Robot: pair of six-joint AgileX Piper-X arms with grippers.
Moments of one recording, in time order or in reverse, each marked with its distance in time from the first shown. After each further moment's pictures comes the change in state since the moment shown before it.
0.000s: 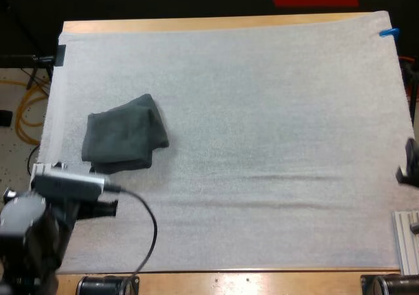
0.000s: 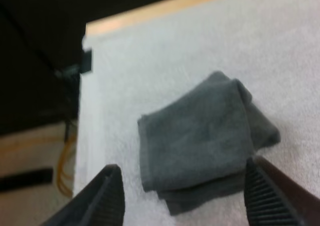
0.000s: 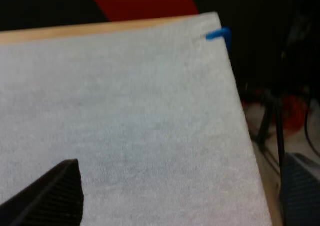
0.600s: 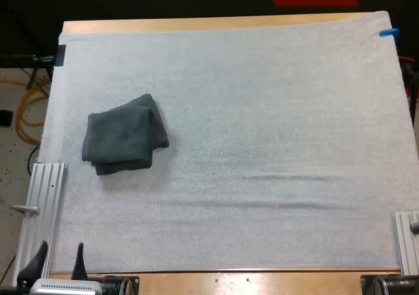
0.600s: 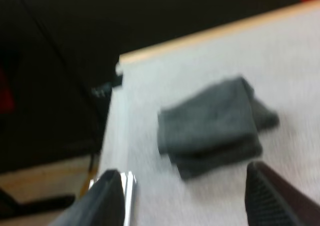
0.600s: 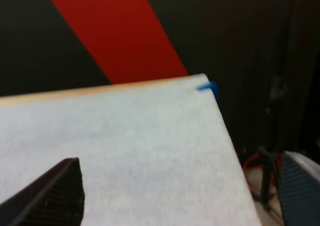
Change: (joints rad) left arm 0.000 -0.458 -0.004 0.325 -0.020 0.013; right arm 0.000 -0.555 0.057 0.218 0.019 0.020
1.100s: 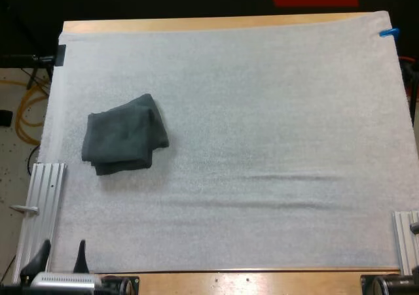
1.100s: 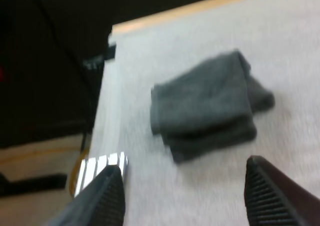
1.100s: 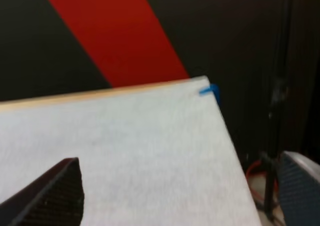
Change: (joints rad) left arm 0.004 -0.002 0.052 -0.054 -0.003 -0.043; right arm 0.000 0.001 0.072 -0.116 0.000 0.001
